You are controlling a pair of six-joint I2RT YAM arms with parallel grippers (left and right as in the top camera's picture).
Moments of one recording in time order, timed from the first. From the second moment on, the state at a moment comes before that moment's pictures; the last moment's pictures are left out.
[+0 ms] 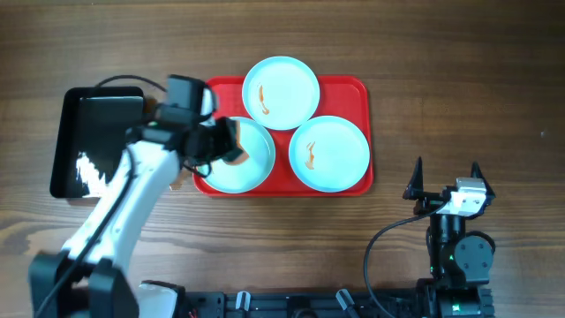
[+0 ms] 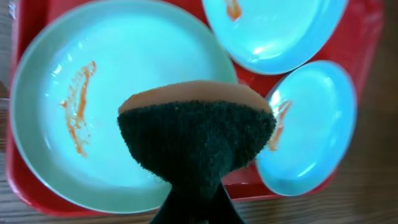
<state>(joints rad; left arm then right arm) -0.24 1.51 1.07 -0.76 0.26 -0.52 0.02 0.02 0.01 0.02 0.15 -0.07</state>
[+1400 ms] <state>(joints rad) -0.15 1.44 1.07 -0.91 0.12 -0.52 0.02 0.24 0.25 0.21 -0.75 1.23</state>
